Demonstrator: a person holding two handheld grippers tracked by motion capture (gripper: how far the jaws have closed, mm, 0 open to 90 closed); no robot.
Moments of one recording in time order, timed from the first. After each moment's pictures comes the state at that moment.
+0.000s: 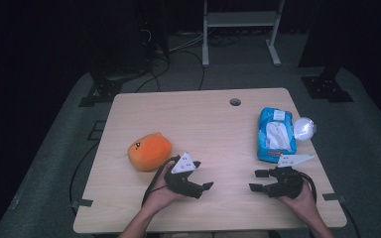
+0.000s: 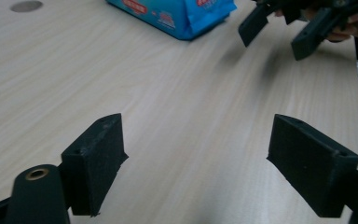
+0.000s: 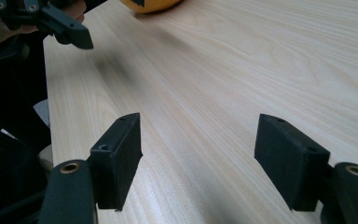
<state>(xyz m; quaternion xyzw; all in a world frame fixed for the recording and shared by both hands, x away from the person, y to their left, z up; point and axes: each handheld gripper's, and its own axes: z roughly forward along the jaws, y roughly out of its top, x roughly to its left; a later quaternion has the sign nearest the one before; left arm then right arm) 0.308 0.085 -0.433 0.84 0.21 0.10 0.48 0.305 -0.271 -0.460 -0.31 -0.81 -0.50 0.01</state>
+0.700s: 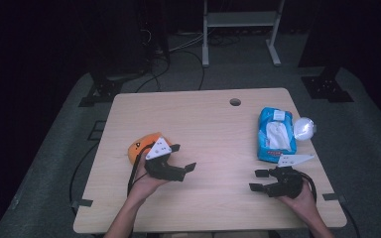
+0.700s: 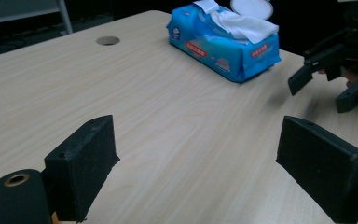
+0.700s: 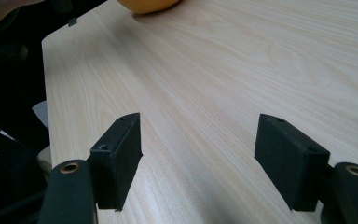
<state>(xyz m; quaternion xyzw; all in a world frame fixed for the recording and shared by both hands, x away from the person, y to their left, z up) 0.330 0.137 -0.405 0.79 0.27 0.15 0.53 0.305 -0.271 -0.461 -0.32 -0.81 -0.50 0.01</state>
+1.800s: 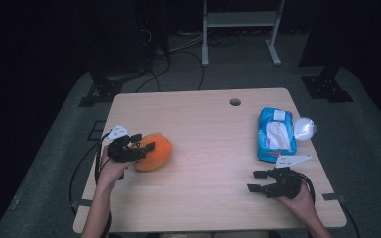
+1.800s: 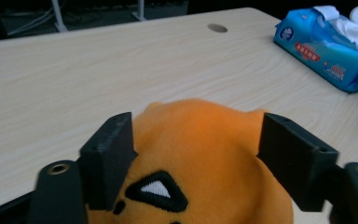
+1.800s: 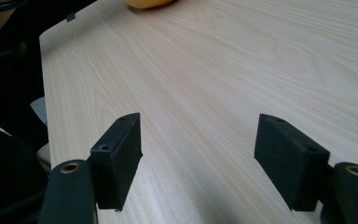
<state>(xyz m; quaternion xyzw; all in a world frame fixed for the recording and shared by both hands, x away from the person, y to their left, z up) 0.377 0.242 -0.417 0.75 0.40 0.18 0.49 0.304 -0.265 -0.461 -0.32 -0.81 -0.49 0.01</state>
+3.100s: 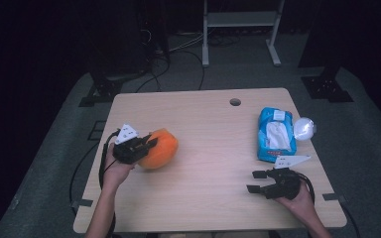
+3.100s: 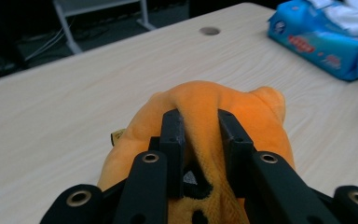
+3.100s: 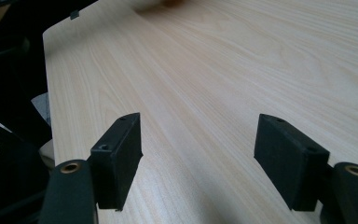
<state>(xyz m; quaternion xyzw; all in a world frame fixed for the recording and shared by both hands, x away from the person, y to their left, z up) 0.354 0.207 -0.381 0.78 0.34 0.23 0.47 0.302 -0.262 -0.458 -0.31 -0.82 -0.49 0.01</state>
